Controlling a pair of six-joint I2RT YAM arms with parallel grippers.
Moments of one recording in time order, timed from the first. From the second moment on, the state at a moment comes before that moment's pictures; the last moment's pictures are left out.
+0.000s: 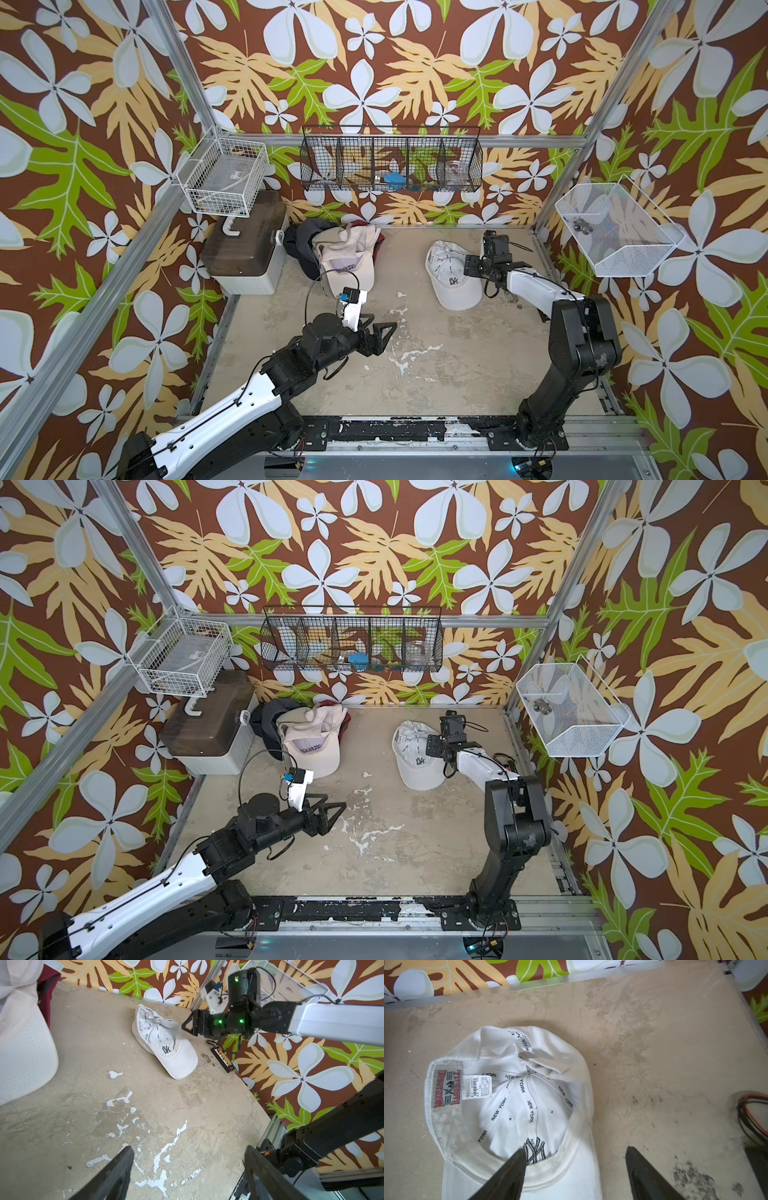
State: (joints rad) left arm -0.82 0.78 0.58 -0.11 0.04 -0.56; right arm 0.14 1.82 1.23 -0.22 0.12 0.21
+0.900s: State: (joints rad) left arm -0.90 0.69 0.56 -0.11 -0.03 -0.63; right arm 0.18 1.94 1.19 -0.16 -0.01 0.19
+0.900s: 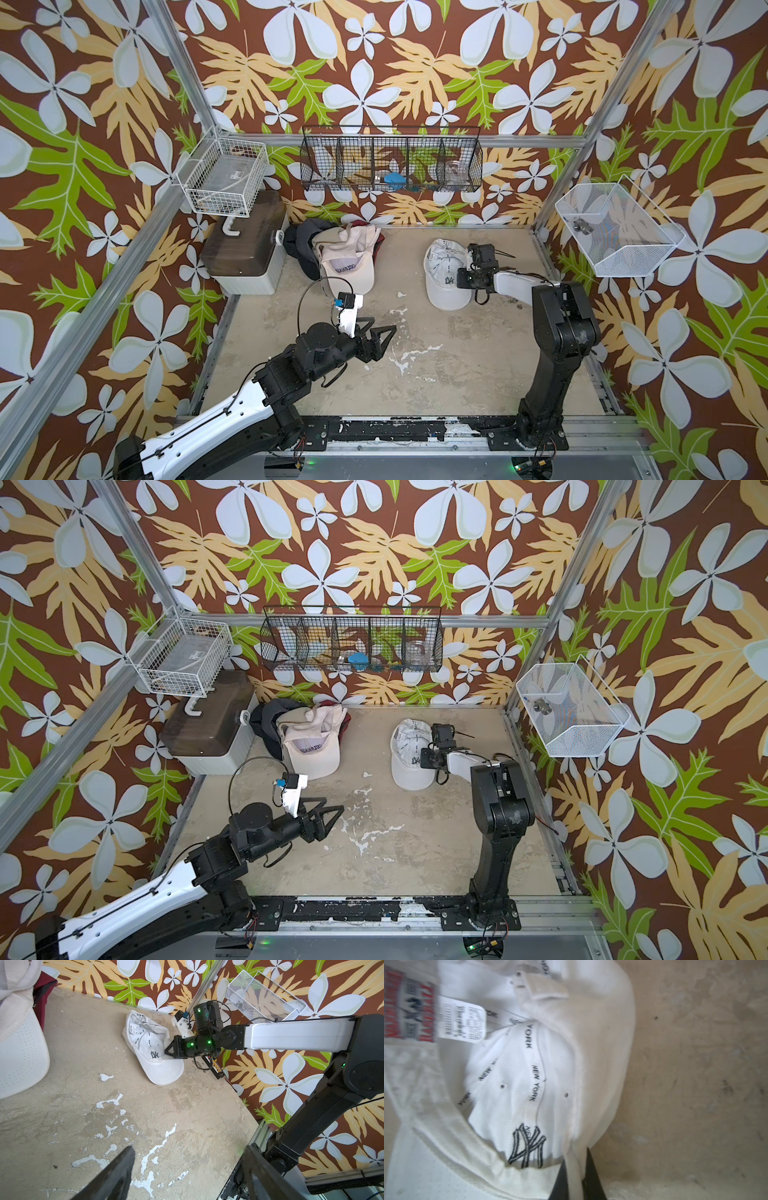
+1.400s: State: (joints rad) left arm -1.00 0.72 0.58 -0.12 -0.10 -0.64; right arm 0.35 1.67 0.92 -0.12 -0.02 0.22
